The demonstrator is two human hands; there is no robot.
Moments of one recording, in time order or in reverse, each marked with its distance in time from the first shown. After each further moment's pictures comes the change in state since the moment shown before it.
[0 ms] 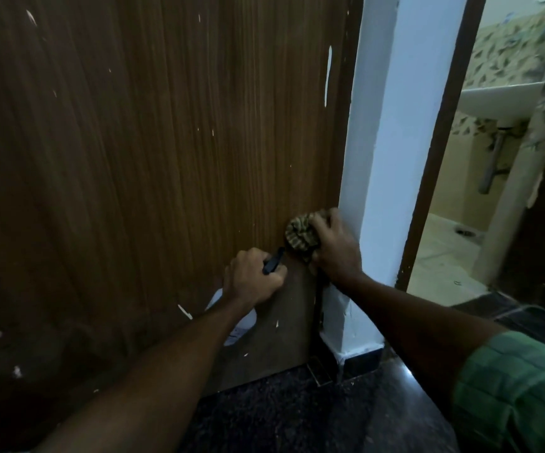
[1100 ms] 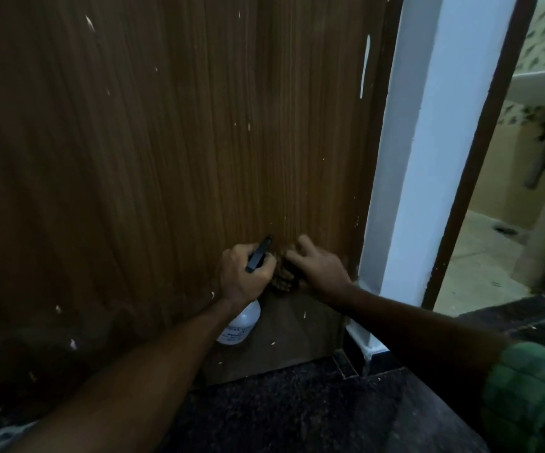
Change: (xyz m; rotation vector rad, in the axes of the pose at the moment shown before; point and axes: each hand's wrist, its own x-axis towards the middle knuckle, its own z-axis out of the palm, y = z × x) left_hand -0.029 -0.035 -0.044 -0.179 0.281 0.115; right_hand -0.022 -0.067 0.026 0.167 -0.240 -0.377
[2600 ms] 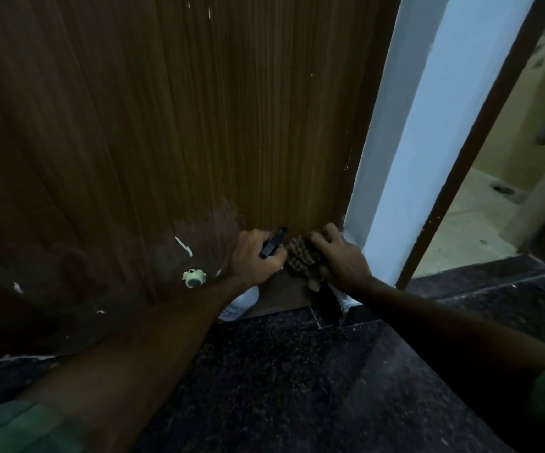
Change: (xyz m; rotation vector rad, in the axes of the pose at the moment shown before) left_hand -0.044 -0.047 0.100 0.126 -0.186 0.016; right_hand -0.104 0.061 0.051 -0.013 -0.189 0.223
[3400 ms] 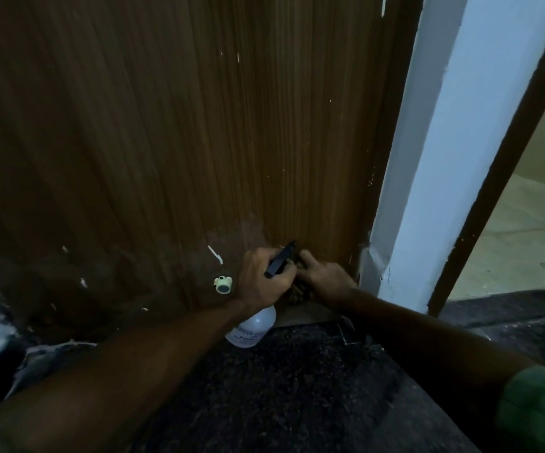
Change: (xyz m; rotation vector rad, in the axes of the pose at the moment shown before) left_hand -0.032 0.031 -0.034 -0.092 0.099 -0.073; right_hand 0.020 -0.042 0.026 0.010 0.004 -0.390
